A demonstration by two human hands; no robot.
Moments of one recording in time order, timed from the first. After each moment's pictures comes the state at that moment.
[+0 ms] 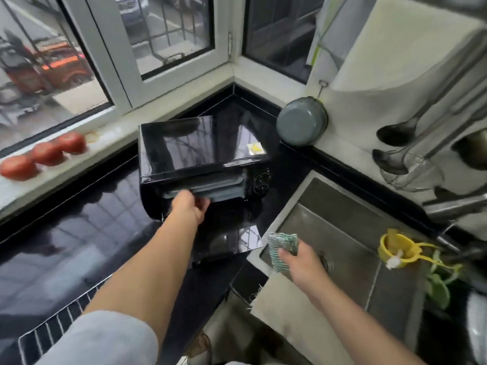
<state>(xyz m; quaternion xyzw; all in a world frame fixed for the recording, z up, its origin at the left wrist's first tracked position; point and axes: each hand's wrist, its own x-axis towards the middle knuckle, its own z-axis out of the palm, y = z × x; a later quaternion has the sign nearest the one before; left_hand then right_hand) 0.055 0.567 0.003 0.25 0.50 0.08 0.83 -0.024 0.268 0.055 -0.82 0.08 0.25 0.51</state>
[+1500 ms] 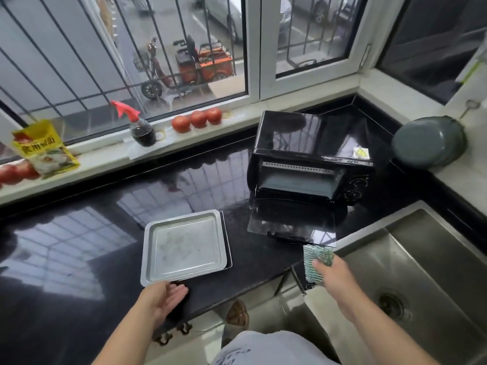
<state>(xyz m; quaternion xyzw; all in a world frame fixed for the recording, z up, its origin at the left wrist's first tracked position) -0.355 0.559 -0.035 0.23 0.70 0.13 0.66 -0.055 0.297 0.000 -0.80 -0.01 0.39 0.47</state>
